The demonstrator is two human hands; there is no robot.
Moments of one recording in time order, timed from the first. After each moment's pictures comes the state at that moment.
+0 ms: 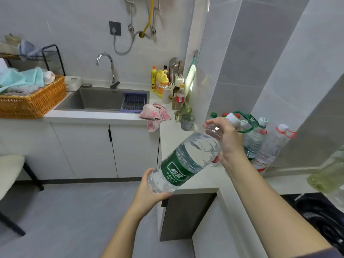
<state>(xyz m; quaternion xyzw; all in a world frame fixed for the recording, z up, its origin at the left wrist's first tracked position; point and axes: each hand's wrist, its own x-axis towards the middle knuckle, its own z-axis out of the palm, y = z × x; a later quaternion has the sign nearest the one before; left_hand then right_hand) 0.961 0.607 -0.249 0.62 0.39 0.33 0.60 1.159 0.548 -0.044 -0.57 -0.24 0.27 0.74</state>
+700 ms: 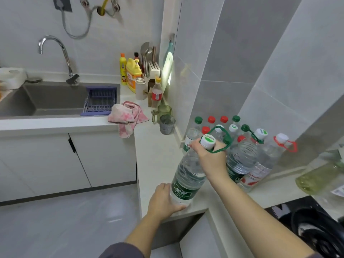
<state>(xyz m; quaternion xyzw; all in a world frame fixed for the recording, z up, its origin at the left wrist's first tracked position) 1.136 0.685 -0.297 0.84 0.38 0.10 0.37 1.254 0.637 -0.116 -0.71 -0.31 0.10 0.63</state>
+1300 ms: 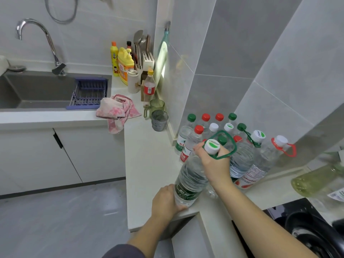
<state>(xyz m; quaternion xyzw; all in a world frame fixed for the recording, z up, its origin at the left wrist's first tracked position) 1.198 0.669 -0.318 0.86 0.41 0.09 0.31 1.308 0.626 -0.141 -0.70 -0.32 0.09 0.63</state>
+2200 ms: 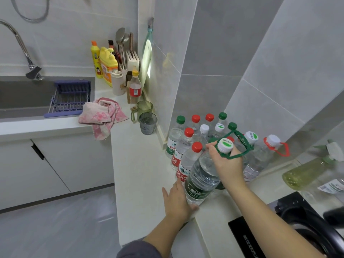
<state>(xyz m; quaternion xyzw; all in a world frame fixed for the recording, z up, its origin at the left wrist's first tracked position) 1.265 0.655 -0.324 0.87 0.38 0.08 0.30 1.370 0.608 -0.154 -0.71 -0.33 0.04 0.62</state>
